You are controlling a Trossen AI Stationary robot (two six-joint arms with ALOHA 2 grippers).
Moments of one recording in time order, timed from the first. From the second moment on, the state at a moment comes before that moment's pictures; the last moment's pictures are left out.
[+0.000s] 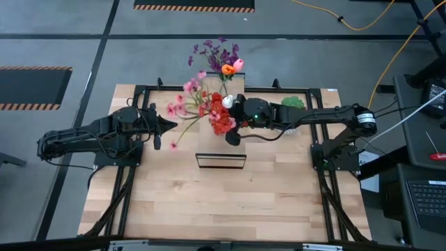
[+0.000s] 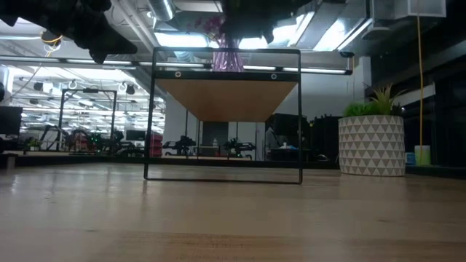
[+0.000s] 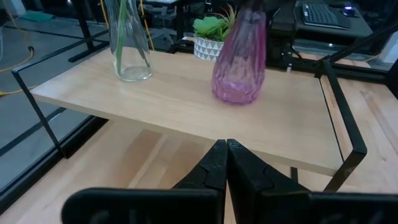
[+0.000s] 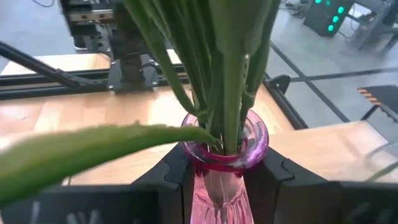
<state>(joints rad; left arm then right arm) 0.25 0.42 0.46 -0.32 -0.03 -0.08 -0.08 1.58 1.30 -0.10 0.16 0.00</state>
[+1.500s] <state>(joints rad) 0.25 0.42 0.46 -0.34 -0.03 -0.08 -0.10 1.55 1.29 -0.16 0.16 0.04</state>
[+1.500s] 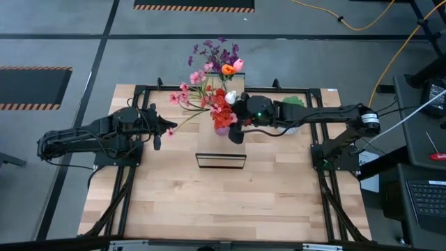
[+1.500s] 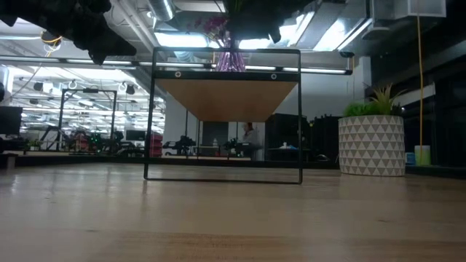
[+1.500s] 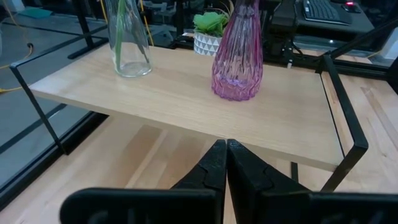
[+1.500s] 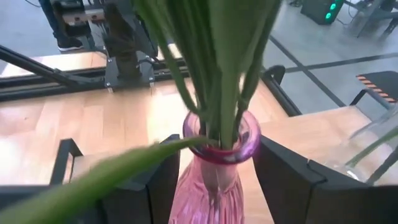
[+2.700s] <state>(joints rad) 0.25 0.42 0.46 -0.34 -0.03 -0.08 -0.08 1.36 1.29 -0.51 0.29 0.12</state>
